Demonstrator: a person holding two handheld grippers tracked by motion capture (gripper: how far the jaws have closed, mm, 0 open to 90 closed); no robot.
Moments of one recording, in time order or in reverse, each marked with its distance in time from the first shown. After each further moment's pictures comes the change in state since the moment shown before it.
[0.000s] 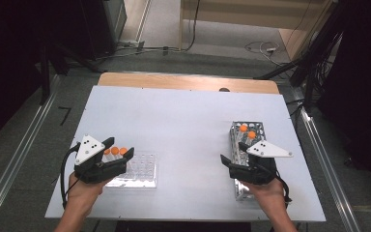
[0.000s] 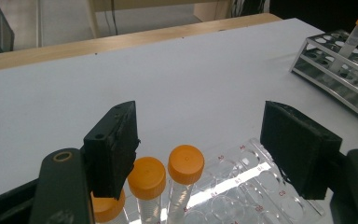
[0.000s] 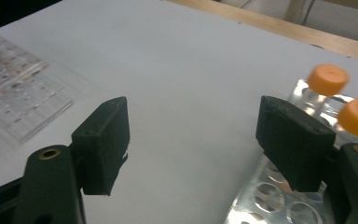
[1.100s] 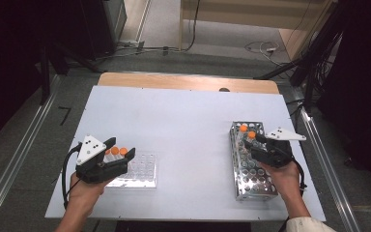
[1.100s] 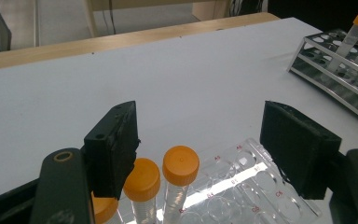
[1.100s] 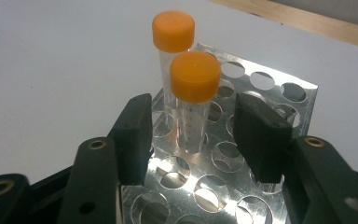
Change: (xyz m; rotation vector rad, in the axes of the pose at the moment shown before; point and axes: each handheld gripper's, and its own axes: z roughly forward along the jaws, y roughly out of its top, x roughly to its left) left arm -0.002 0.000 0.002 0.003 -0.006 -0.001; right arm -0.081 -0.014 0.024 0.076 -0.099 0.024
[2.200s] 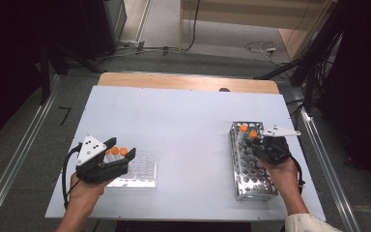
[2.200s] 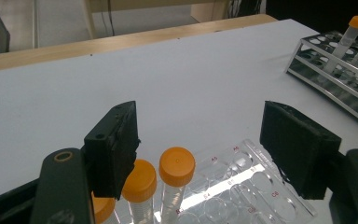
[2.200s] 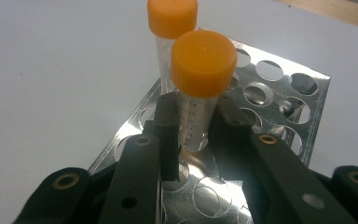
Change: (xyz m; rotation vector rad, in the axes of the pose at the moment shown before) left arm -0.001 0.001 -0.002 -0.006 -0.005 0.003; right arm -0.001 0.004 0.009 0.066 0.002 0.001
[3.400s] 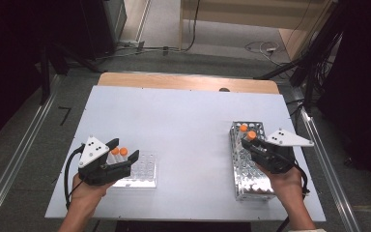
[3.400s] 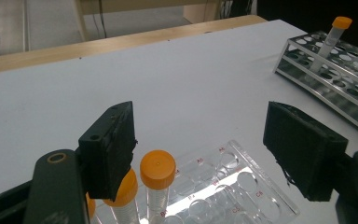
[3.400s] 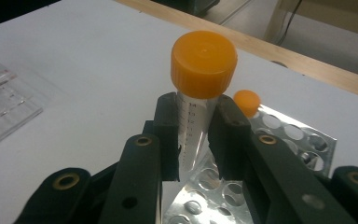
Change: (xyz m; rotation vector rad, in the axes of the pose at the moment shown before) left arm -0.008 0.001 0.000 -0.004 -0.030 0.011; right arm 0.045 0.019 -0.057 -0.164 0.068 -0.071
